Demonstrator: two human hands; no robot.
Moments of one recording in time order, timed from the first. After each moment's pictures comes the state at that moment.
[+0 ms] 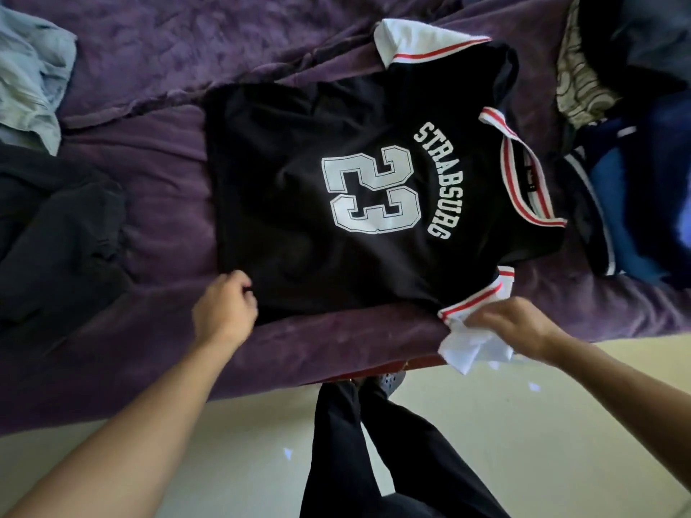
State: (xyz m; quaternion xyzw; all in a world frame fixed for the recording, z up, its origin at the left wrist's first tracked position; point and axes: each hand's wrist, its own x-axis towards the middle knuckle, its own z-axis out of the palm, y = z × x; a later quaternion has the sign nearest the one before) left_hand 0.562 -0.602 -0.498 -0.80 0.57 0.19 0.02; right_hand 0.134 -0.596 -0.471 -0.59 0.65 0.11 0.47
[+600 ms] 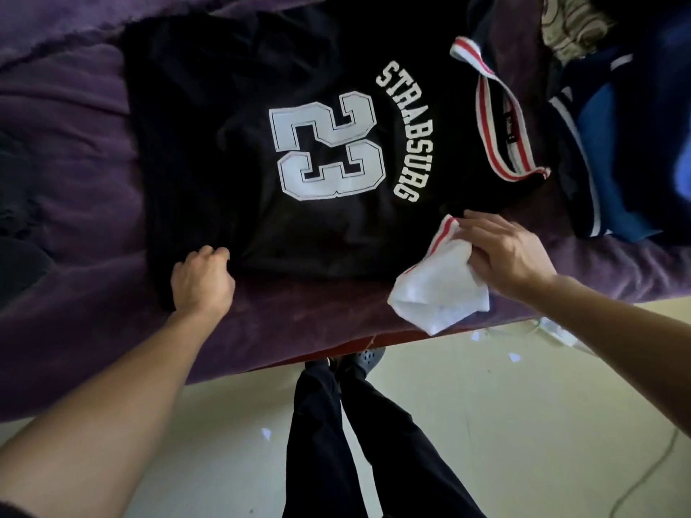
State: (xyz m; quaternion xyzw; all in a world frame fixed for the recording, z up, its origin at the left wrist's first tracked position) left_hand 0.519 -0.609 -0.560 -0.74 0.64 0.13 0.16; right_hand 0.091 -0.623 -0.519 -0.81 0.56 -0.05 0.17
